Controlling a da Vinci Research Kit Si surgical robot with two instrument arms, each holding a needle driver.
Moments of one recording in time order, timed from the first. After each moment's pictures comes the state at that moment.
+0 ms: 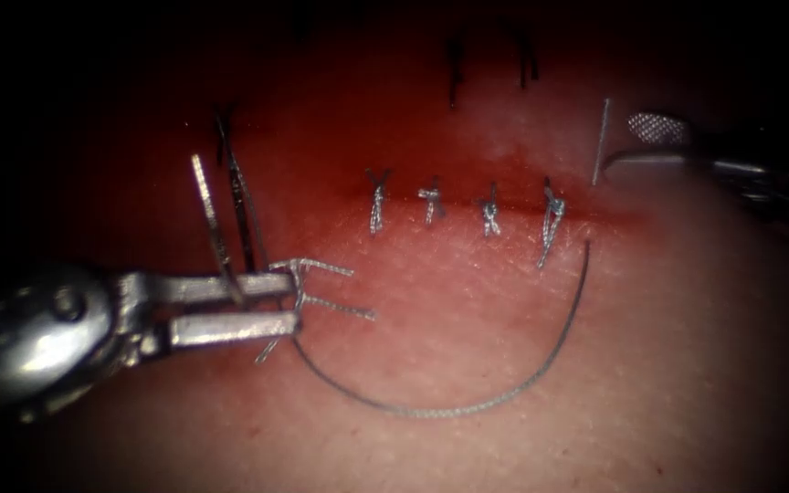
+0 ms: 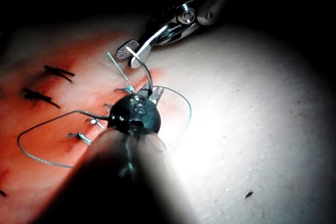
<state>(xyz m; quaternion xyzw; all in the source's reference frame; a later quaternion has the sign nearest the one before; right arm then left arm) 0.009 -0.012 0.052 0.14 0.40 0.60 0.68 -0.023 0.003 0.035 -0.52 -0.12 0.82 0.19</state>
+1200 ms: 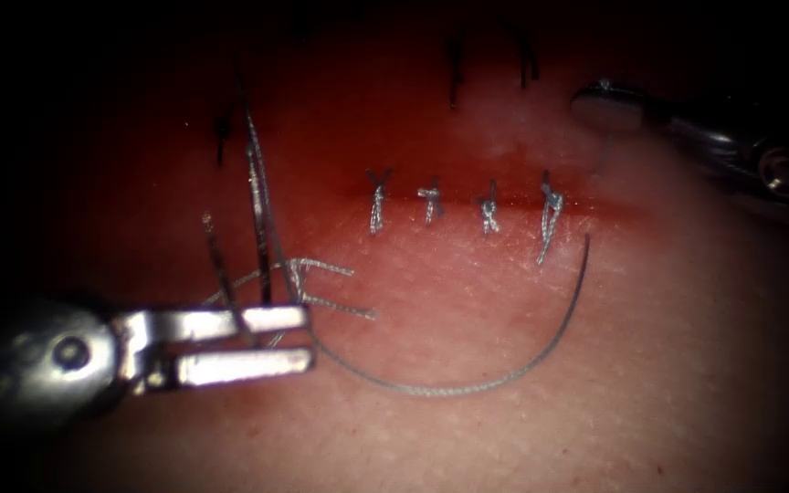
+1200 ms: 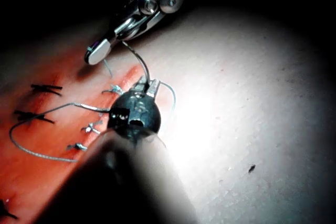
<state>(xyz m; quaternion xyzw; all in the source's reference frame) 0.012 -0.010 0.049 0.11 0.44 0.59 0.67 -0.024 0.002 0.033 -0.57 -0.09 0.81 0.09</state>
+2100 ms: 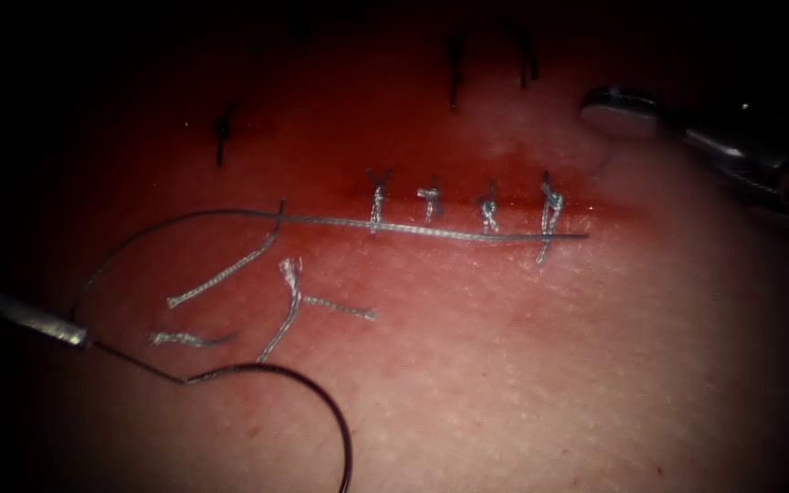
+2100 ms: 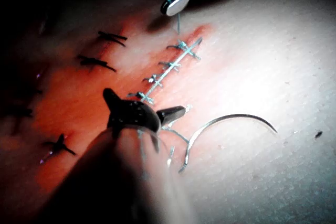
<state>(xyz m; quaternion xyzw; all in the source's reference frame) 0.011 -0.011 0.049 0.06 0.49 0.49 0.72 -0.013 0.005 0.042 -0.43 -0.05 0.87 0.24</state>
